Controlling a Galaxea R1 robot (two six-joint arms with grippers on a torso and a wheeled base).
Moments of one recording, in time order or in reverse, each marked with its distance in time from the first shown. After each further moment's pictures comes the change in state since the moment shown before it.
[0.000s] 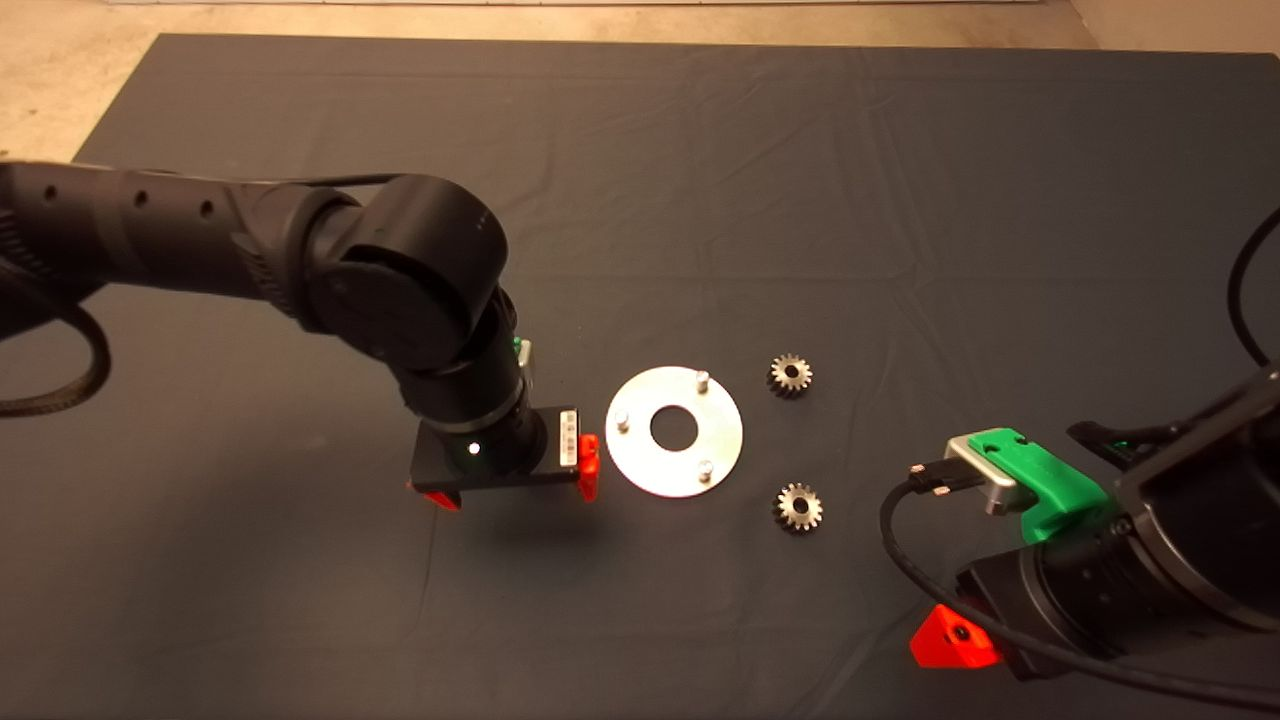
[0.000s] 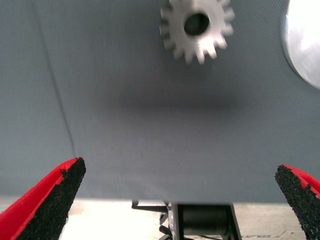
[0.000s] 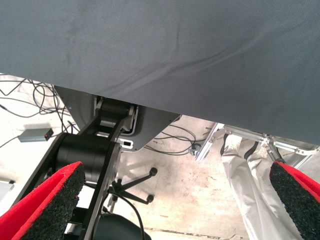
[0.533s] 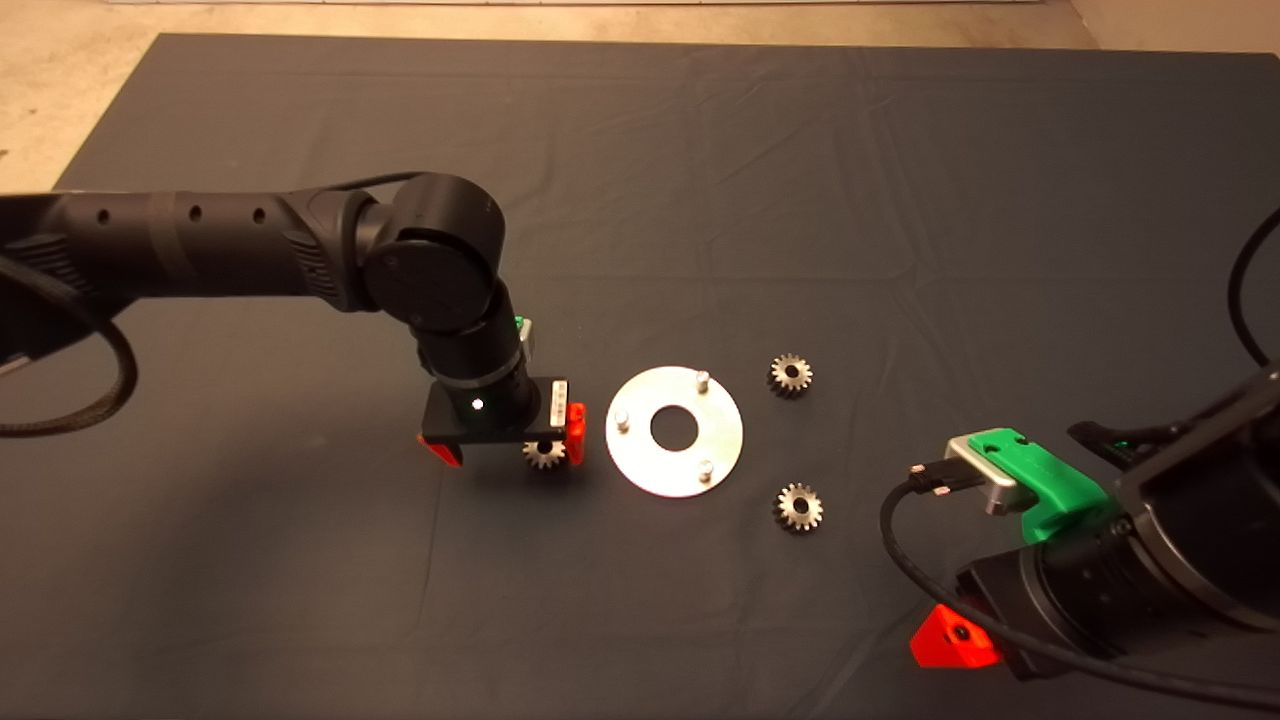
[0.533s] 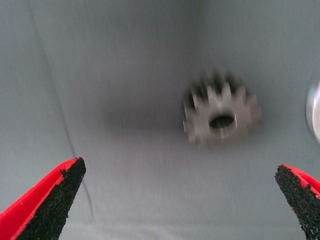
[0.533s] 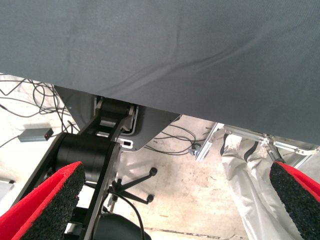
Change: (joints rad) left arm 0.041 0.007 -0.184 0.049 0.000 0.190; right arm 0.000 0.000 0.000 0.000 0.000 0.000
